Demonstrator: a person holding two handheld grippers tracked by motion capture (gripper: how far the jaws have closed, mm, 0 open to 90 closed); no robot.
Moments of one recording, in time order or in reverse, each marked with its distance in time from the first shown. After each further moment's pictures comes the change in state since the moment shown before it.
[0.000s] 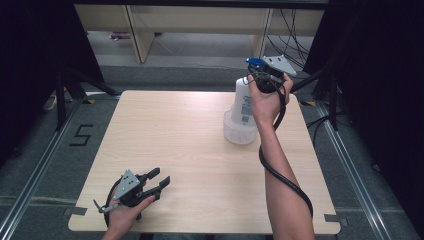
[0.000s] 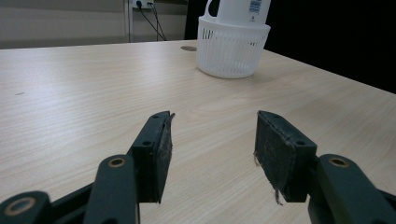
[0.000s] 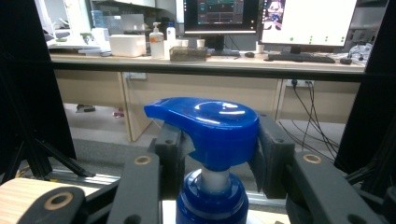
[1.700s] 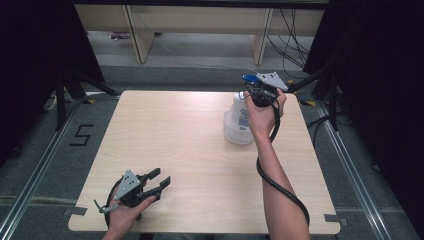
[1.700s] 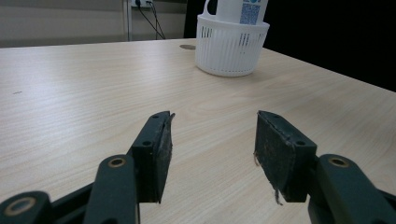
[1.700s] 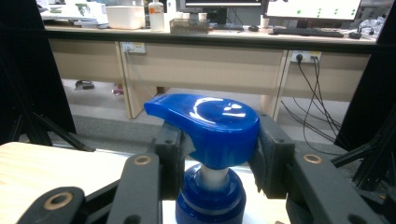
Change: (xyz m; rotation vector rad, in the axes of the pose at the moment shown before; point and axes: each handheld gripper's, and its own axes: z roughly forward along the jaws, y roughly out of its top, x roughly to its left) left arm -0.001 -0.001 0.001 0.005 -0.002 -0.003; right arm 0.000 -0.048 0.008 0.082 0.003 -0.021
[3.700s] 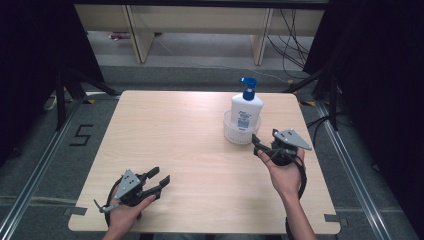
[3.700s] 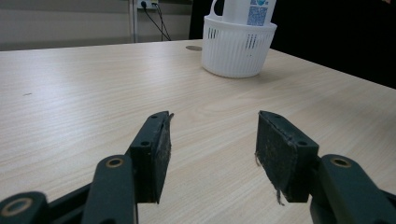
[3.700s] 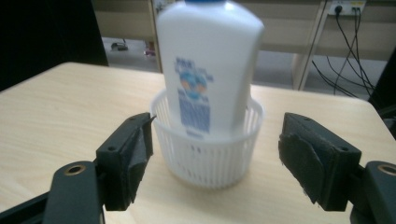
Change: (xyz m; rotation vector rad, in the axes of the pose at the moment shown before) left arm 0.003 0.000 0.002 -0.010 0.022 0.026; right arm -0.028 -0.103 -0.113 0.139 0.139 0.006
